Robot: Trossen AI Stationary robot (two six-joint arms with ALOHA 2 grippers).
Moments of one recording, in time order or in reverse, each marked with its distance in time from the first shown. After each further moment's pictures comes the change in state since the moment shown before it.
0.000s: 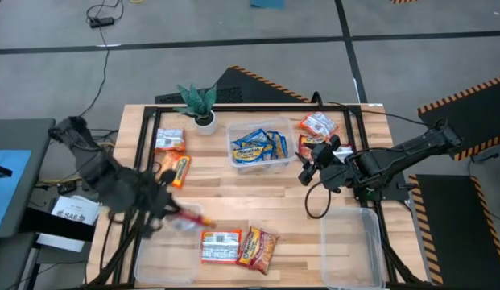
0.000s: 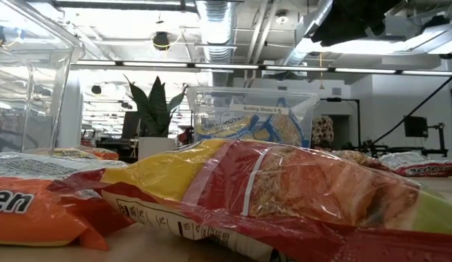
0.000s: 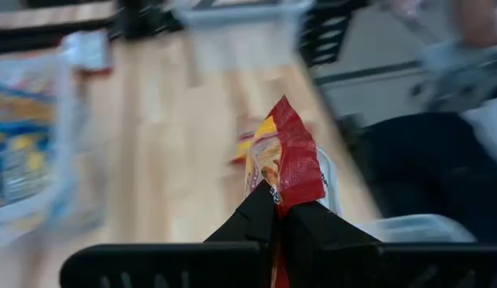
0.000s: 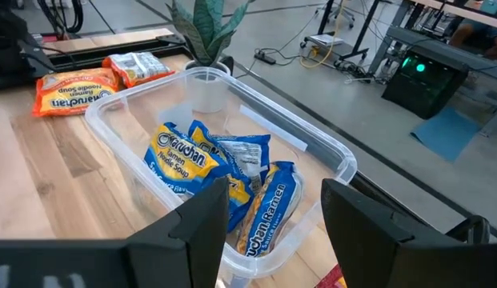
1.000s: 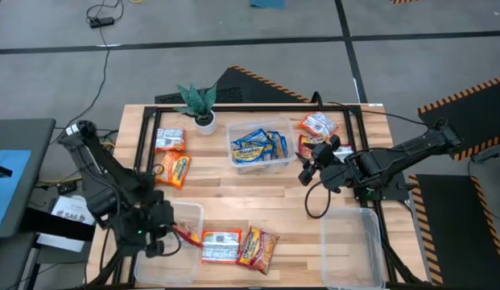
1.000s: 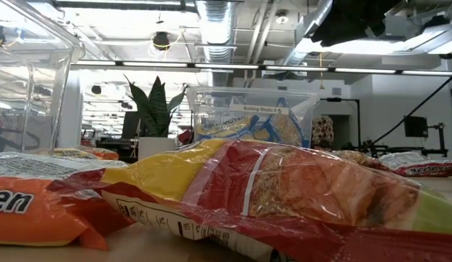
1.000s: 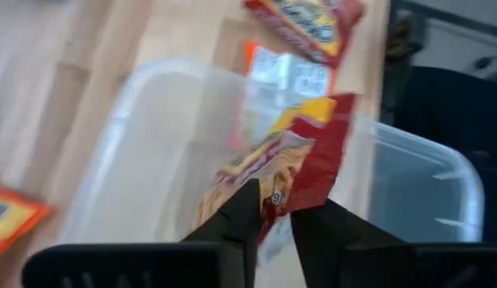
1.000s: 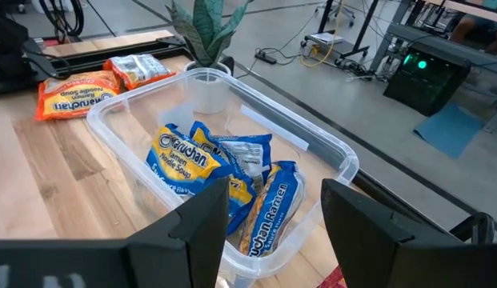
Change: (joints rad) left arm -0.196 0.214 0.002 -0.307 -0.013 -0.780; right arm 0.000 0.000 0.000 0.001 -0.002 0.016
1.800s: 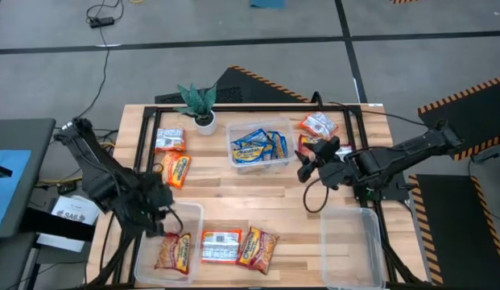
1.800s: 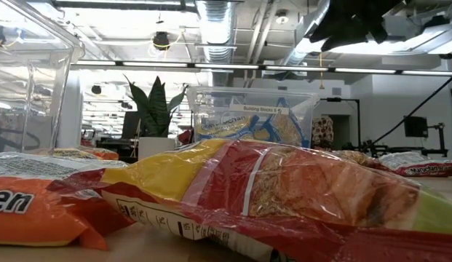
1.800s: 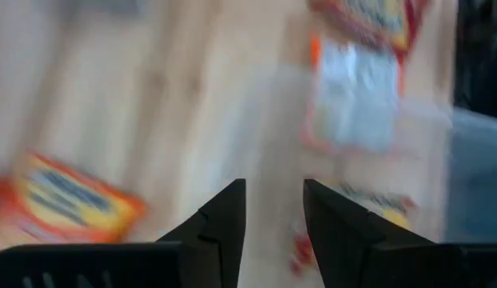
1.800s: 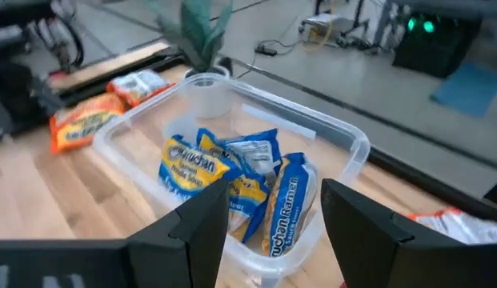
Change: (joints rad) left arm 0.106 -0.097 0.000 -0.163 -0.031 0.161; right arm -0.033 0.000 0.000 0.000 -0.032 0.179
